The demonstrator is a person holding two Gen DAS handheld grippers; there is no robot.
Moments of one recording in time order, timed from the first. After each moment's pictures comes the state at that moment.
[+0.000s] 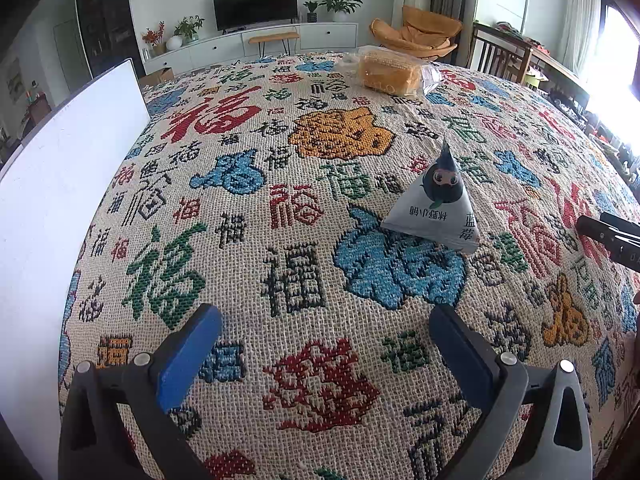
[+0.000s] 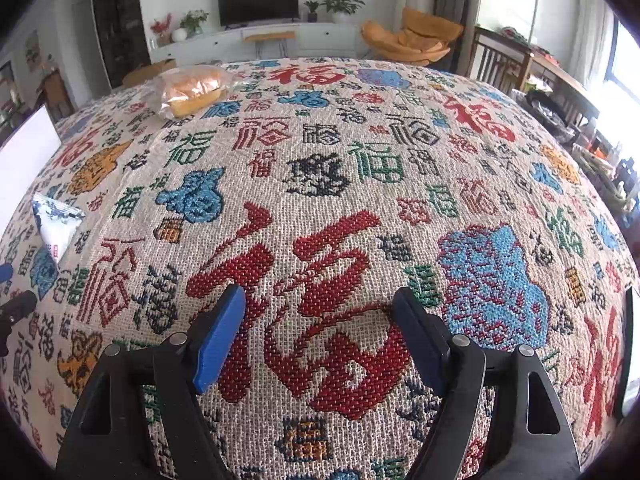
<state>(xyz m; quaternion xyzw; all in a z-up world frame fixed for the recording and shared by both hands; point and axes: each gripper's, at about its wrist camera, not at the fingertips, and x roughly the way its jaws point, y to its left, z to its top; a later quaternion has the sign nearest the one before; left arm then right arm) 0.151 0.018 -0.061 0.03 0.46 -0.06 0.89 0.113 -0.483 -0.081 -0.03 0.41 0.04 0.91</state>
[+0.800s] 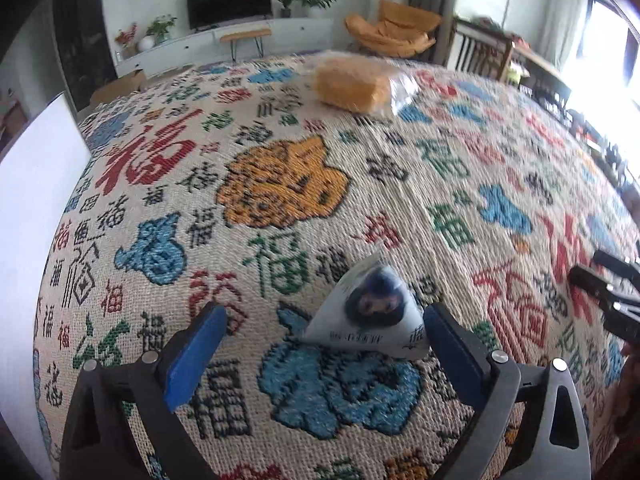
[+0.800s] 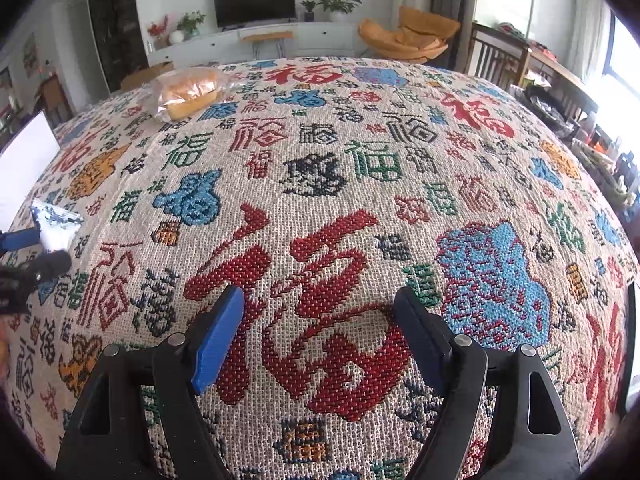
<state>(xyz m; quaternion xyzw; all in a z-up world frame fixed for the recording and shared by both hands) 0.219 -0.016 -0.054 0.01 0.46 -0.11 0.88 0.113 -0.485 -0.082 -0.03 0.41 0.04 0.91</state>
